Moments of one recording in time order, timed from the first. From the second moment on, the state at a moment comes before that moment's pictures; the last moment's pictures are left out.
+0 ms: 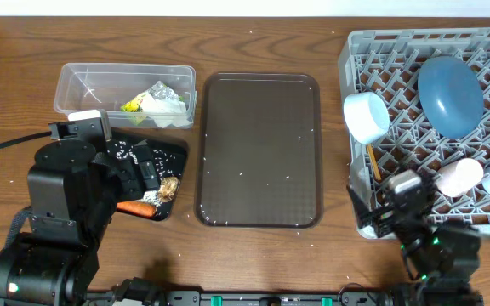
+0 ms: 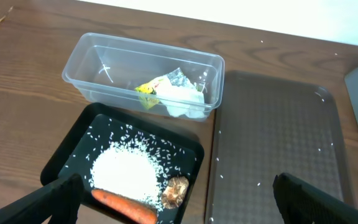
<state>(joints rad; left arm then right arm) -0.16 0.88 1.35 -1.14 -0.17 -0.25 0.02 0.23 0.30 -0.33 -0.35 -0.23</state>
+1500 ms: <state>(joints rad) -0.16 0.88 1.35 -1.14 -0.17 -0.25 0.02 0.01 0.01 -0.04 -0.41 -0.23</state>
